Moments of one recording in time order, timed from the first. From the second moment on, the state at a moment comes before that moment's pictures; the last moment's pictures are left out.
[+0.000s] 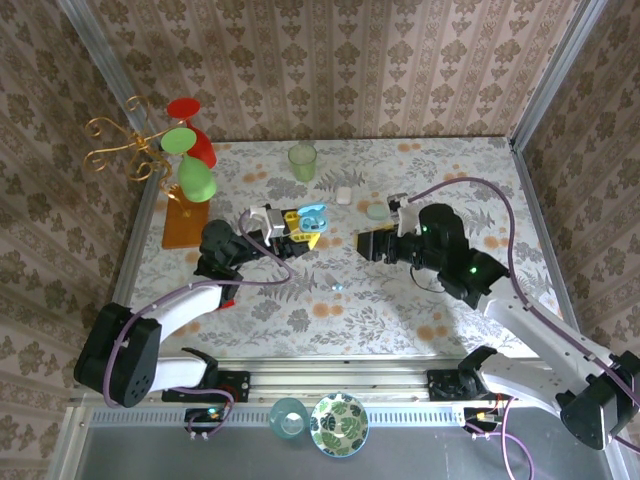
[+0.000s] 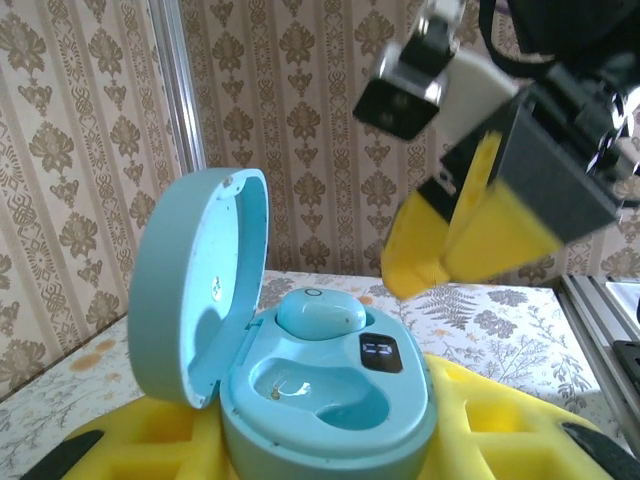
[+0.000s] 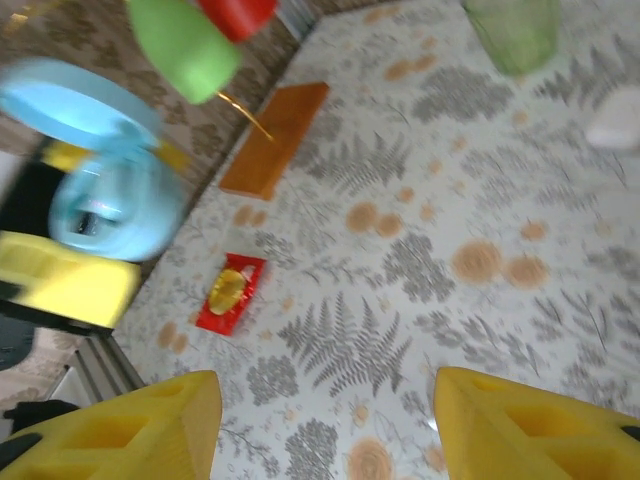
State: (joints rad) left arm -0.48 1.27 0.53 0.94 0.88 -0.06; right arm 0.56 1.02 0.83 -0.25 -0.27 0.50
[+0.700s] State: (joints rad) left arm -0.48 1.25 0.53 0.94 0.86 -0.06; right arm 0.78 1.54 0.63 0.14 -0.27 1.05
